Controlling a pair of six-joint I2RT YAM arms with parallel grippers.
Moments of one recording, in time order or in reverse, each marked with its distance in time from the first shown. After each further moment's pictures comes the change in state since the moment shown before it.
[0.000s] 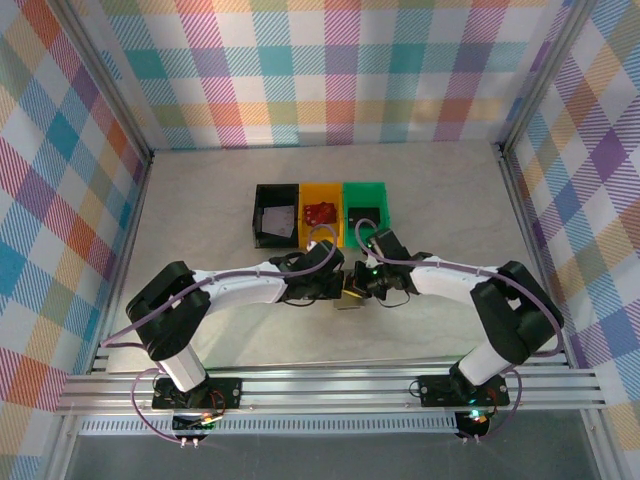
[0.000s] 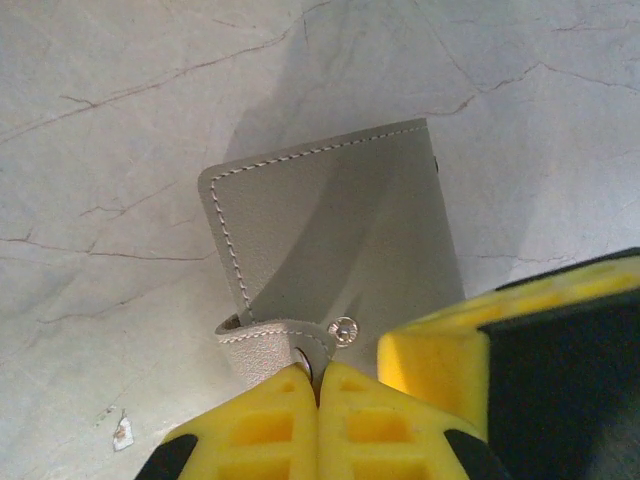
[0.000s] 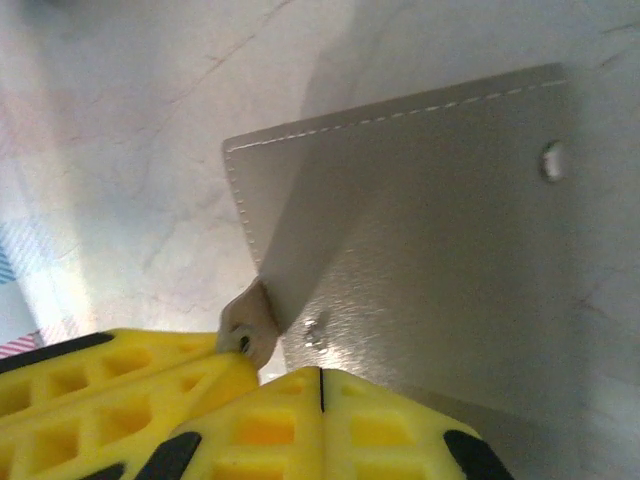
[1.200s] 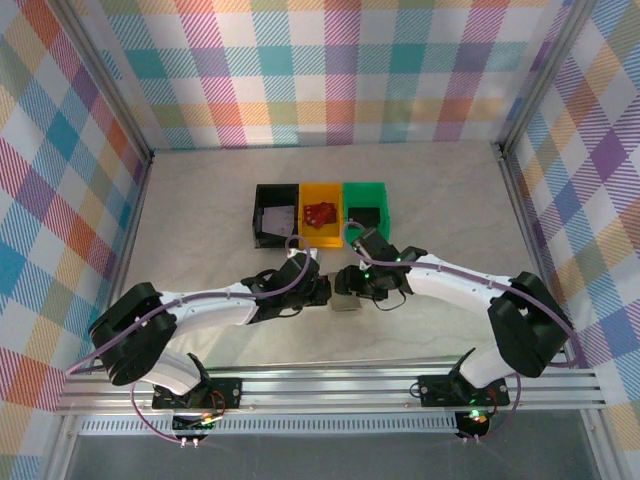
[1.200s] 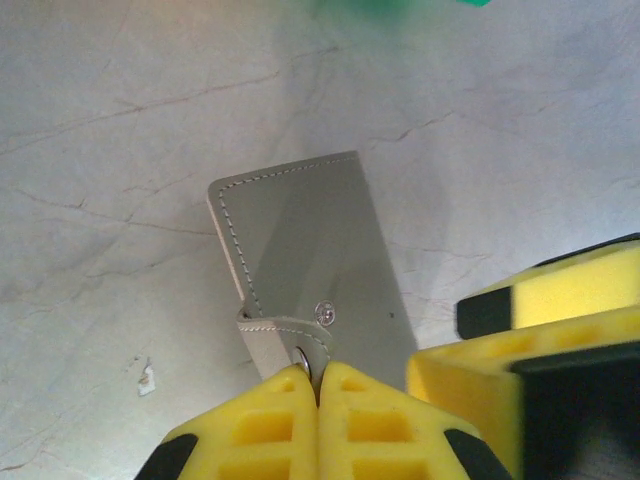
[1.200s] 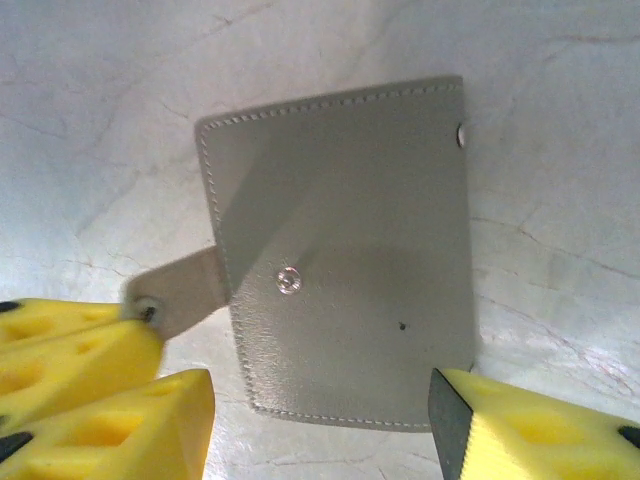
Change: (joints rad) left arm 0.008 -0.242 -0.282 0.282 -0.005 -0.056; right arm 0.122 -0.082 0.137 -0.317 0.251 -0.117
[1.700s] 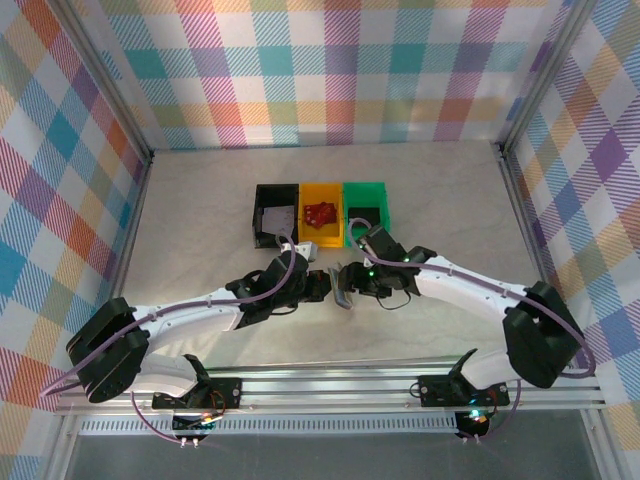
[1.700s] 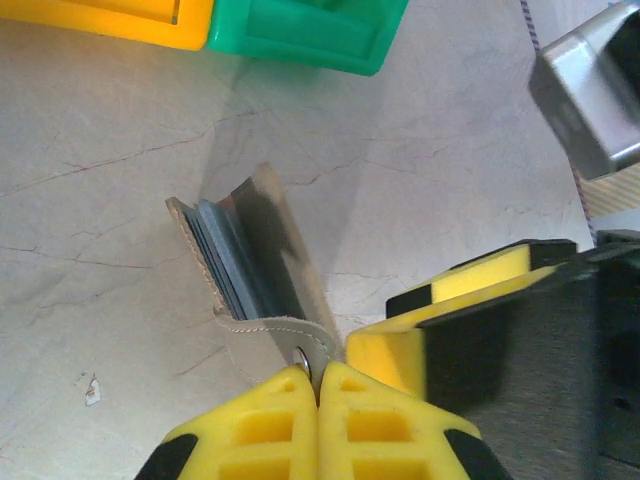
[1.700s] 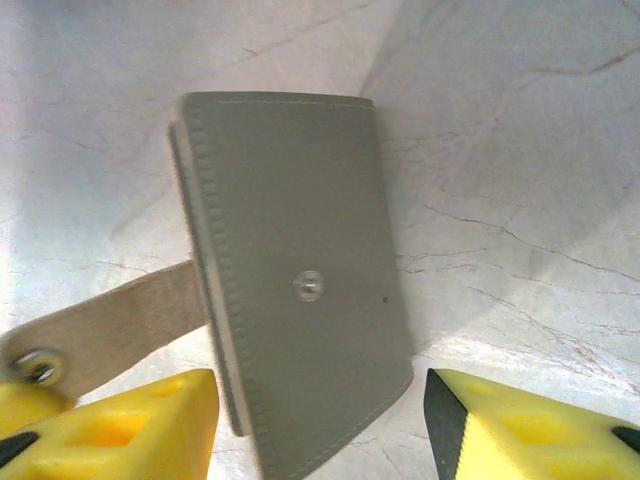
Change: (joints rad) left arm 0.000 -0.119 -0.022 0.030 0.018 -0.004; right arm 0.000 -0.082 0.000 -0.018 0.008 0.001
